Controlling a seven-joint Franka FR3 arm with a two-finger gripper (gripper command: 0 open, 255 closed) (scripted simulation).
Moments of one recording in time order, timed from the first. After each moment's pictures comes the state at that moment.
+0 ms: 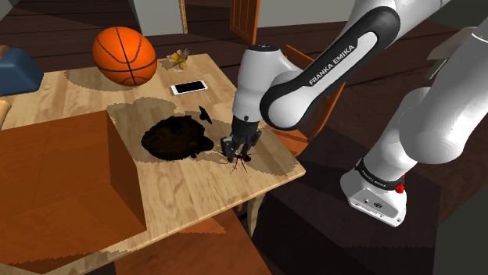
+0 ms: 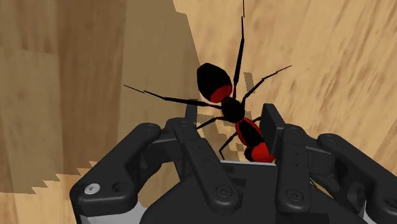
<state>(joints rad) 0.19 -0.02 0.43 -2.57 0.27 2.64 0.63</state>
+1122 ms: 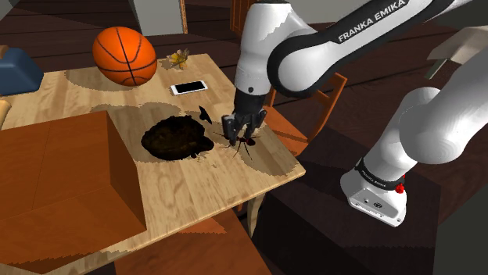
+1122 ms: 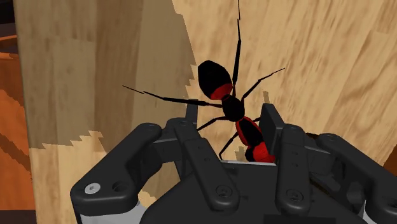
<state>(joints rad) 0.19 -0.22 0.41 -2.51 0.31 2.38 0.62</state>
